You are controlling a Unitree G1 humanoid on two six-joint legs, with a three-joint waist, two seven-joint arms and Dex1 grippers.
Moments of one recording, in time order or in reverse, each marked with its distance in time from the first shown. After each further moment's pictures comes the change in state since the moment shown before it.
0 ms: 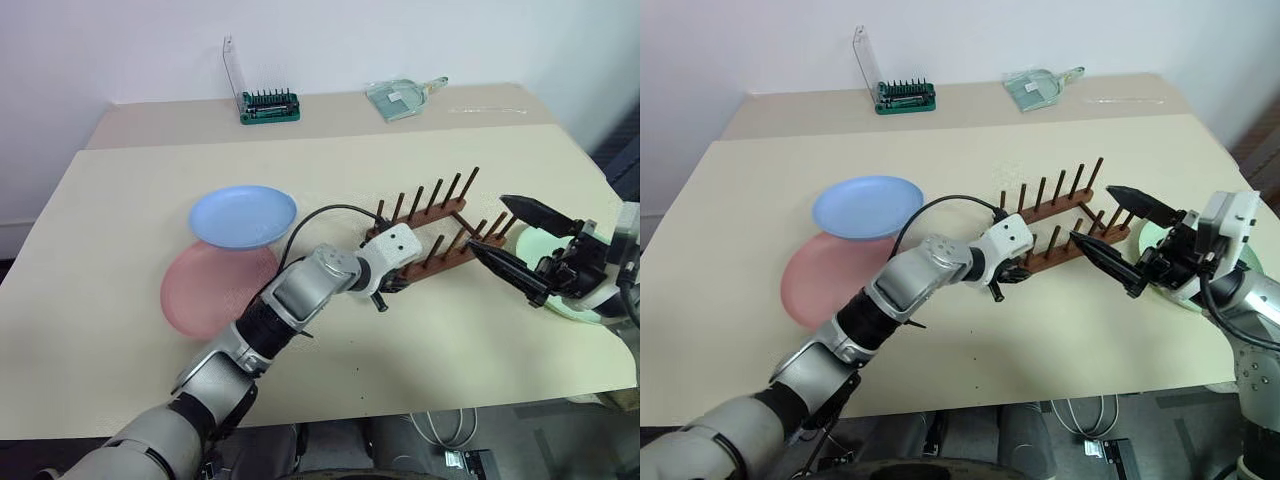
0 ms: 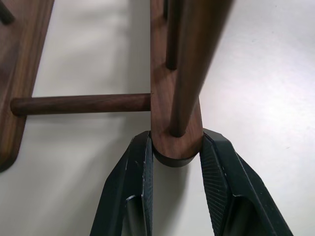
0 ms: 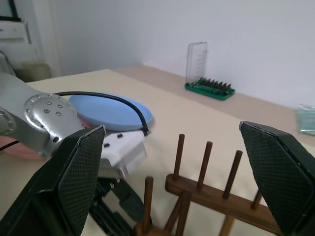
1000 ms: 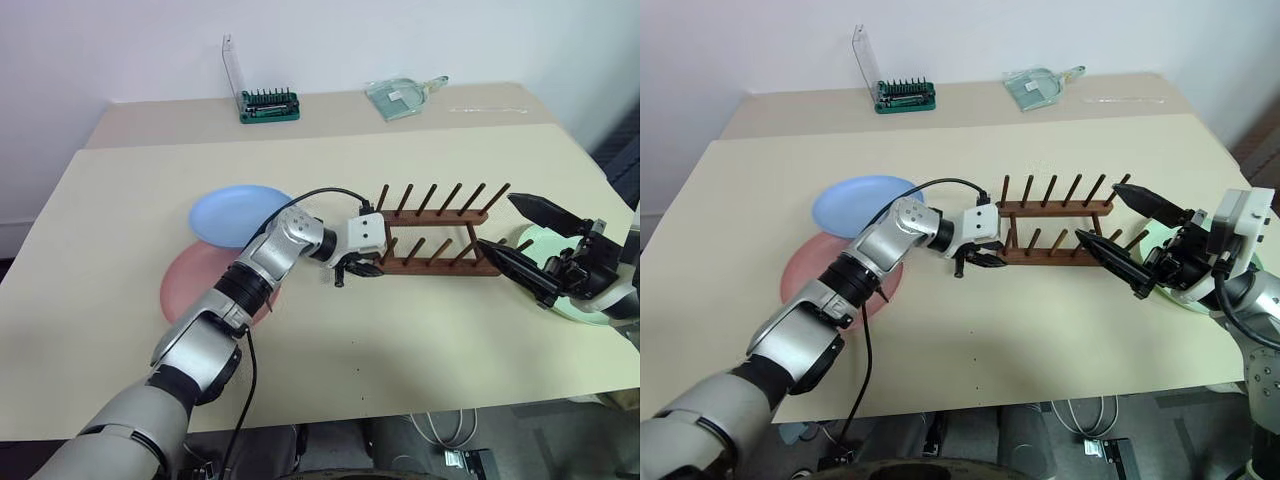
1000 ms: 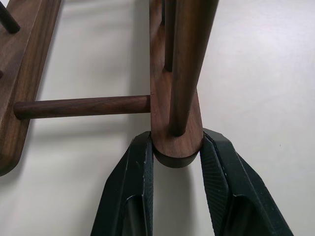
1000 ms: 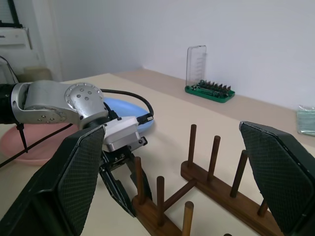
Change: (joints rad) left arm -0.132 0.082 0.072 0.433 0.150 -0.602 -0.454; right arm 0.021 -0.017 -0.021 -0.019 0.041 0.021 -0.012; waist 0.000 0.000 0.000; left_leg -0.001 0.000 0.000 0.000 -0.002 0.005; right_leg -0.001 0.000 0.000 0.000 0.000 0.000
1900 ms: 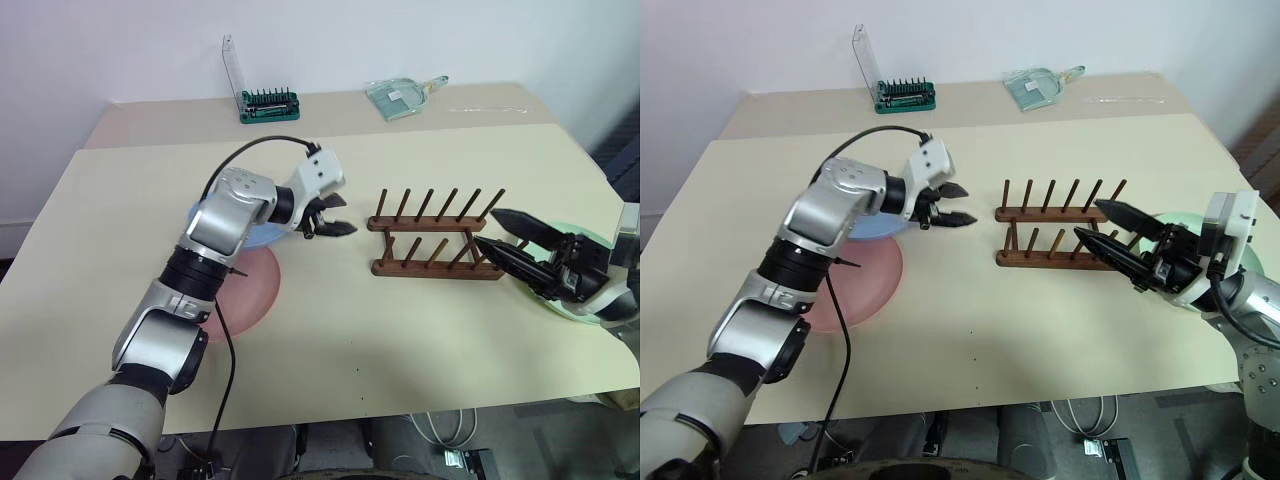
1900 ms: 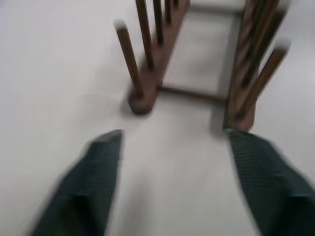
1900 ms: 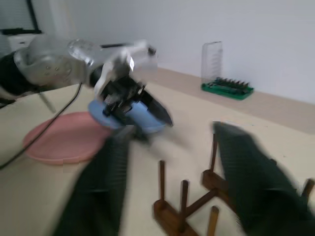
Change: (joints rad) left arm -0.011 0.182 0.271 -0.397 -0.195 0.478 -0.020; right arm 0.003 -0.016 0.029 0.018 0.039 0.049 0.068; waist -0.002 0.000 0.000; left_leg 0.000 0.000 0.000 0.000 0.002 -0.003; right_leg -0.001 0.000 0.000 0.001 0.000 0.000
